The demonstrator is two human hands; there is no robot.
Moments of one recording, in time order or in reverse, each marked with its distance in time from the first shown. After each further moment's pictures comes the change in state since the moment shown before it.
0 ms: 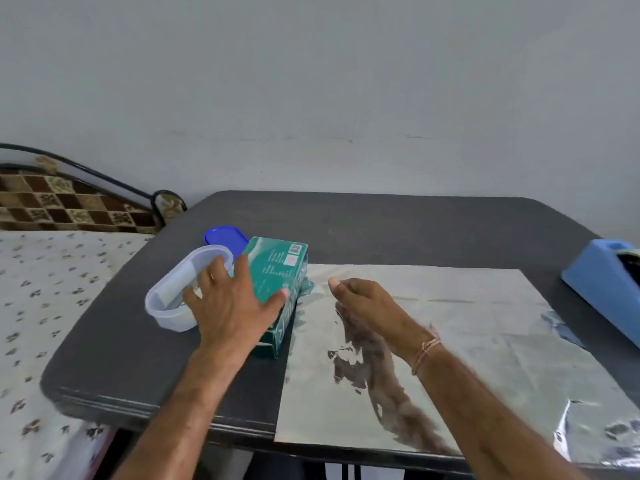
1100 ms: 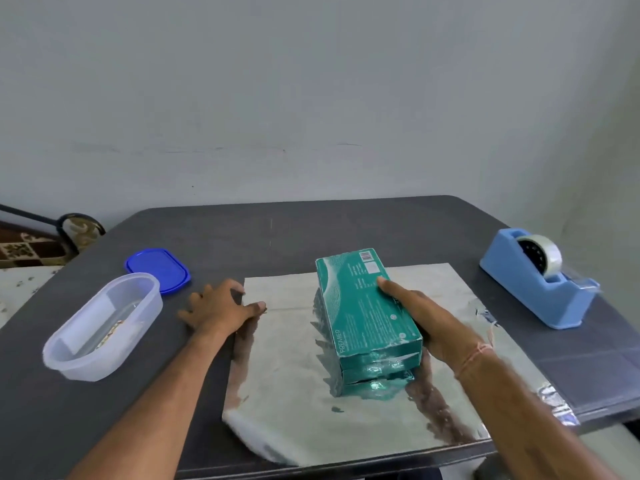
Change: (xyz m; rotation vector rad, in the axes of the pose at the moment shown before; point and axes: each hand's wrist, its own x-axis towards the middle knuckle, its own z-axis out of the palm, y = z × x) left_hand 0.070 0.053 0.081 -0.220 -0.366 -0.066; right_hand -0.048 0.045 -0.129 0.432 0.144 0.391
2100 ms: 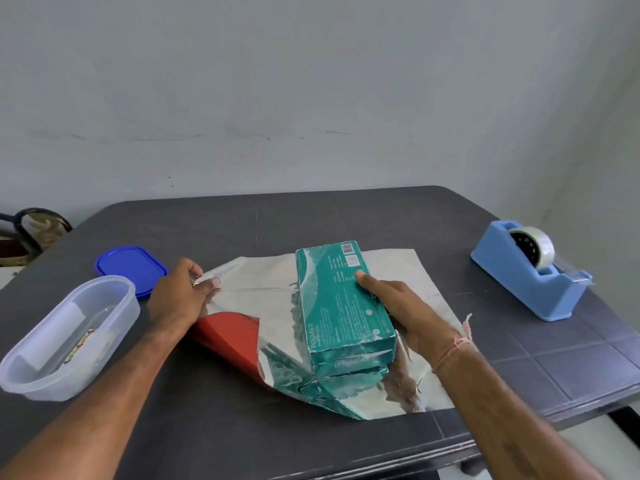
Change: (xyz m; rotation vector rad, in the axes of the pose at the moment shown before) left_hand 0.049 -0.031 -0.010 -0.278 0.204 0.190; right_hand 0.016 -0.005 0.026 -0.027 0.050 -0.041
